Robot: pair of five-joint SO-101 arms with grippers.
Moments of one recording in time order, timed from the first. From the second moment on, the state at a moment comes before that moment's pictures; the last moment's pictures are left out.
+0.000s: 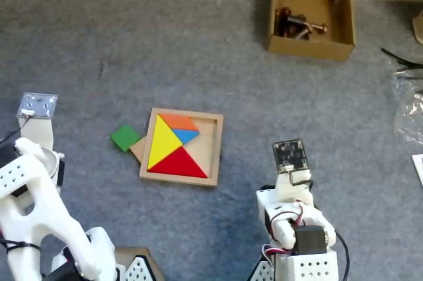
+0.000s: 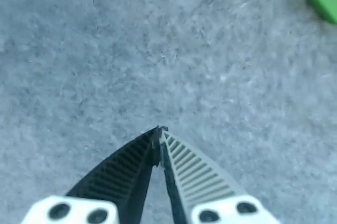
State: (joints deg) left arm -43.6 -33.8 48.7 72.0 -32.0; right arm -8.2 -104.7 95.7 72.6 7.8
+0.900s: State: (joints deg) left arm -52.8 -33.9 60.4 58.0 -32.0; right arm -8.2 -104.7 95.7 72.6 7.8
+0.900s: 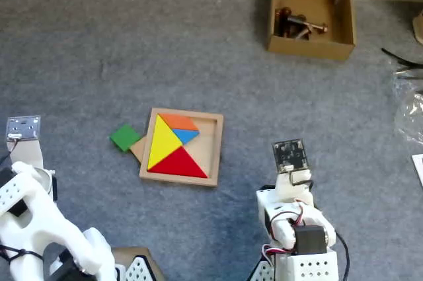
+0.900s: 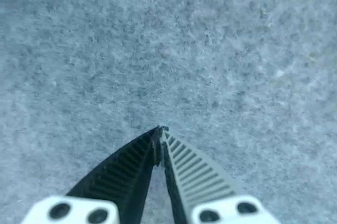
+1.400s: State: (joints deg) left arm -52.8 -34.1 63.7 57.7 -32.0; right arm -8.2 -104.7 95.7 72.6 7.8
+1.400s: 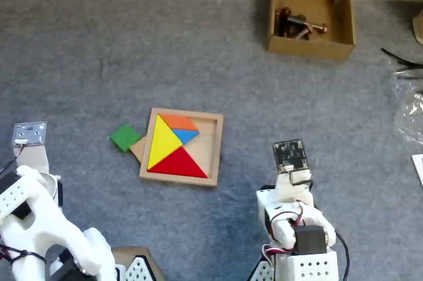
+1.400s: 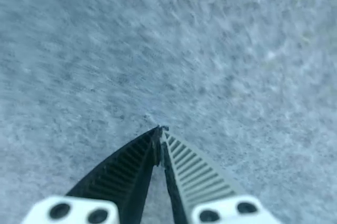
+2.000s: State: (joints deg) left arm -52.8 -34.1 65.7 57.5 -32.0; right arm -8.2 -104.7 95.7 72.6 7.8
